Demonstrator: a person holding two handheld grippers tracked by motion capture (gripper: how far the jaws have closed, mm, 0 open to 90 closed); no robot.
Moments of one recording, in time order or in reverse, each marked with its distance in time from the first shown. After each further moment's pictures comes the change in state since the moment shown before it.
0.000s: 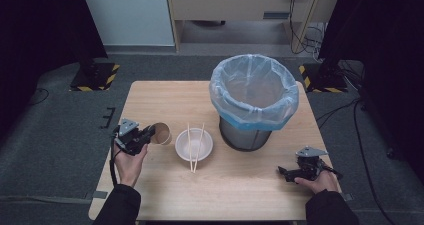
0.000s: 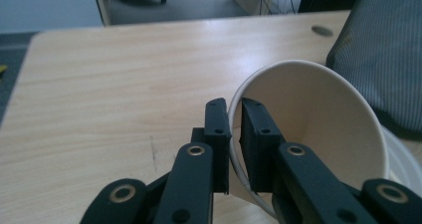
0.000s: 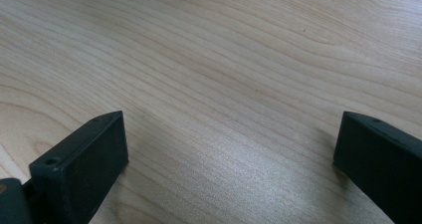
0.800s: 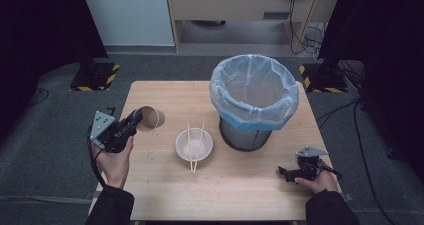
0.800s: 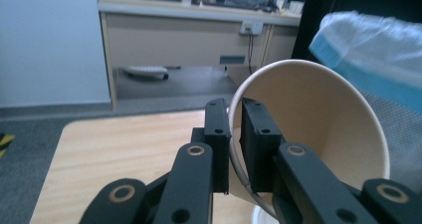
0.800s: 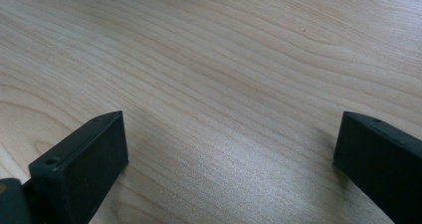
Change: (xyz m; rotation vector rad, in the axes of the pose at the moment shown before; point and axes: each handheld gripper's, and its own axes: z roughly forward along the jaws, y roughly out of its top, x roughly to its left) left arm -0.010 0.045 -0.061 -0.292 -0.015 -0.001; right arm 0.000 0.000 0.000 0.000 0.001 -0.001
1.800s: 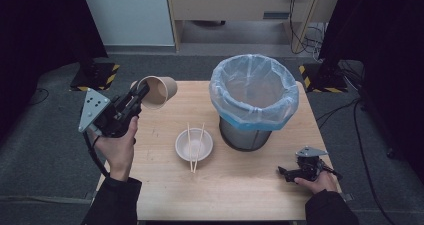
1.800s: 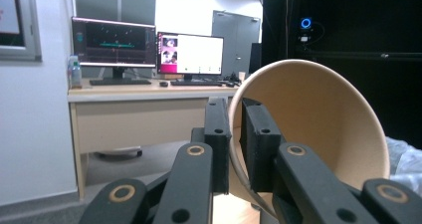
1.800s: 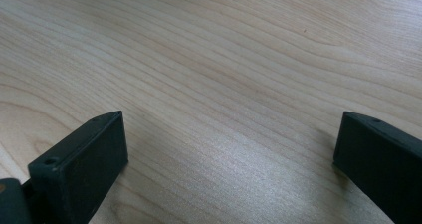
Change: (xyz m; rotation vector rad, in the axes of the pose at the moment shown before) left arm -0.053 0.087 -0.009 -0.268 -0.120 0.076; right arm 0.000 0.000 0.000 0.002 0.001 -0.004
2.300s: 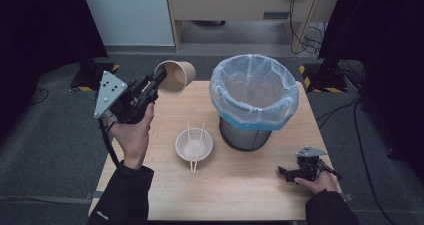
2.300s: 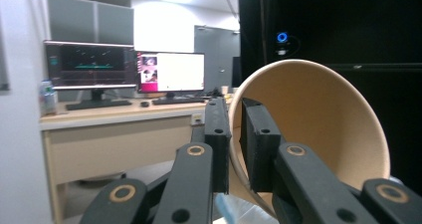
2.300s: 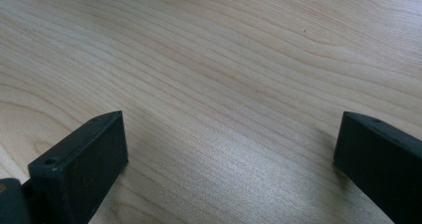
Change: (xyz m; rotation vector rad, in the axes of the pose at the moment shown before) left arm -0.030 0.027 0.033 -0.061 -0.076 0.049; right arm 0.000 0.000 0.000 0.000 0.000 0.000
